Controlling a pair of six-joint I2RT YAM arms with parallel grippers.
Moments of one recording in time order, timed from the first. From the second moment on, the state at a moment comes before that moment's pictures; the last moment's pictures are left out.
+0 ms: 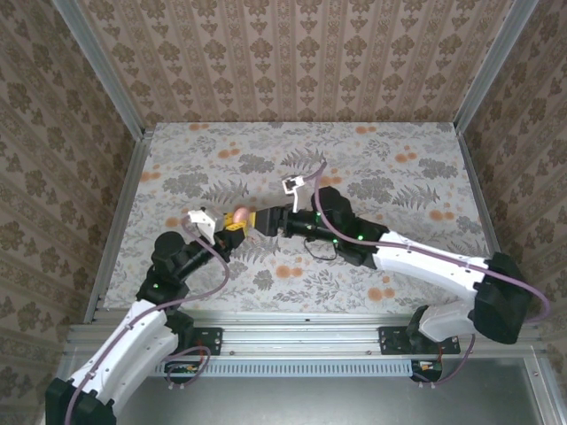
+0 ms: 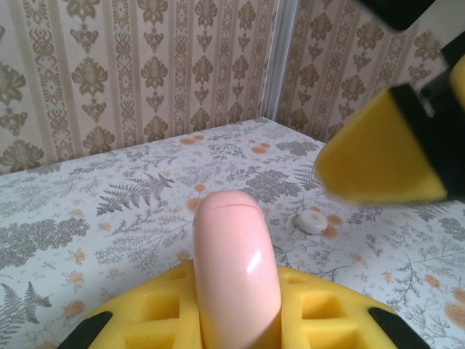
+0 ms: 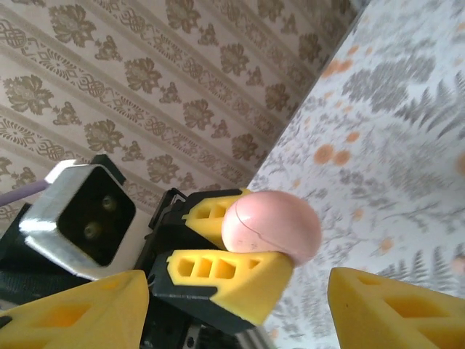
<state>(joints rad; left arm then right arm) -0.45 0.58 0.31 0.23 0.44 -0.11 0.88 1.33 0.97 0.16 -0.21 0.74</state>
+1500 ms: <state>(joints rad) -0.28 0.68 0.28 0.56 0.84 -0.29 0.56 1.47 1.26 -0.37 -0.96 -0.49</state>
